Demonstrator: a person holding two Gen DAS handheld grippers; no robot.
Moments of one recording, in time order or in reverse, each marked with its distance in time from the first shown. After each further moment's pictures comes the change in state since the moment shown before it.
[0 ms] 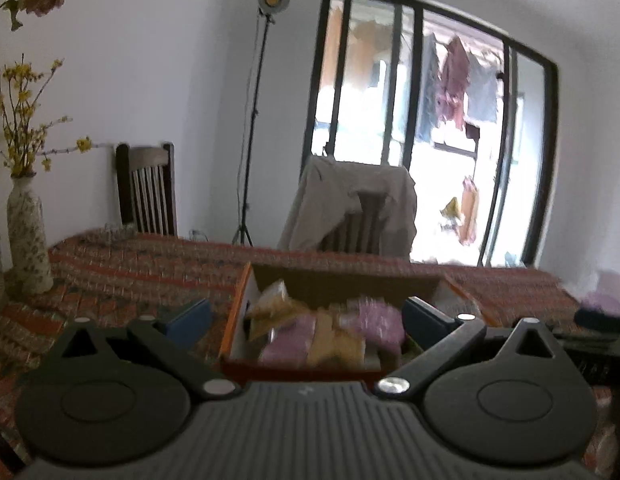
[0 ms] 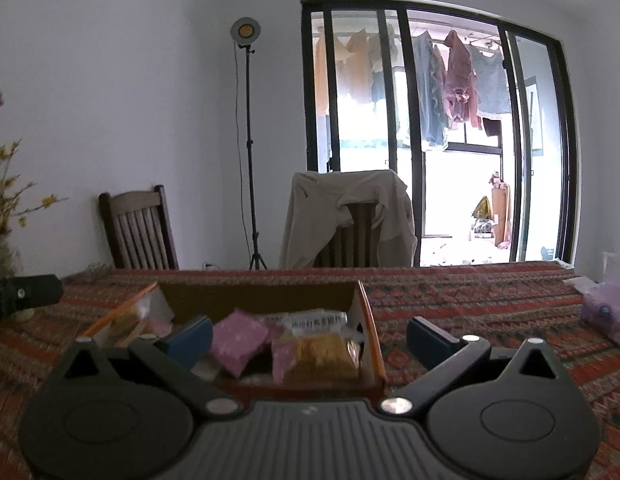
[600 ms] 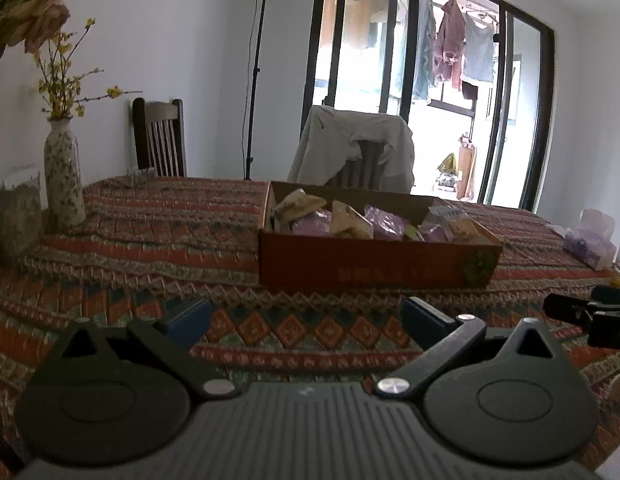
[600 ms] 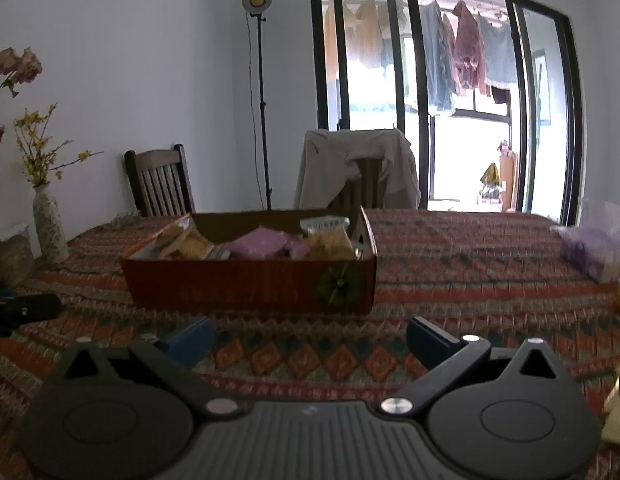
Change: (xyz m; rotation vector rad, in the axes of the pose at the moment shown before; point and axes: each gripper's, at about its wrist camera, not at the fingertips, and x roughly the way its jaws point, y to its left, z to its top) left arm -0.077 0.022 -0.070 0.012 0.114 0.003; right arm -0.093 0.005 -0.061 0.008 0.121 0.035
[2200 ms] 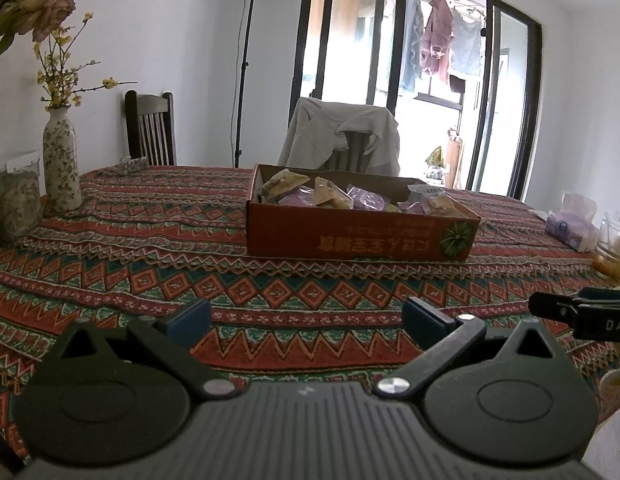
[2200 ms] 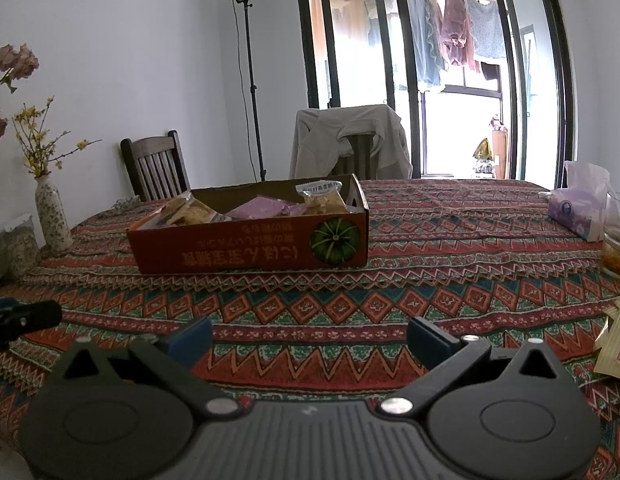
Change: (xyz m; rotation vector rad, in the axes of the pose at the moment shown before) left arm -0.023 -0.004 -0.025 0.017 0.013 -0.032; right arm -0.024 0.002 -0.025 0.042 0.050 -0.011
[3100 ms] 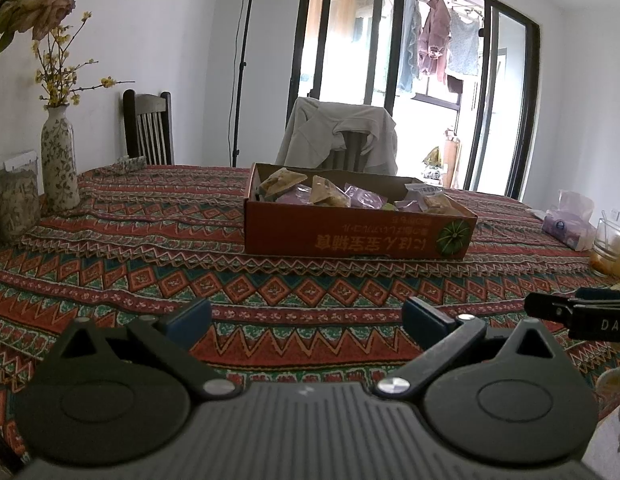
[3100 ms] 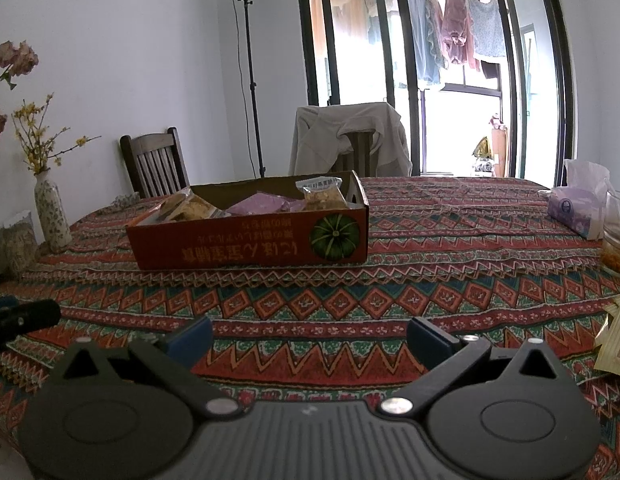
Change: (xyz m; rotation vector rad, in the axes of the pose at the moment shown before) left arm -0.001 0.000 -0.003 0.001 -0.002 -0.007; right arm 0.000 0.000 -0.005 -0.002 0.007 -0.002
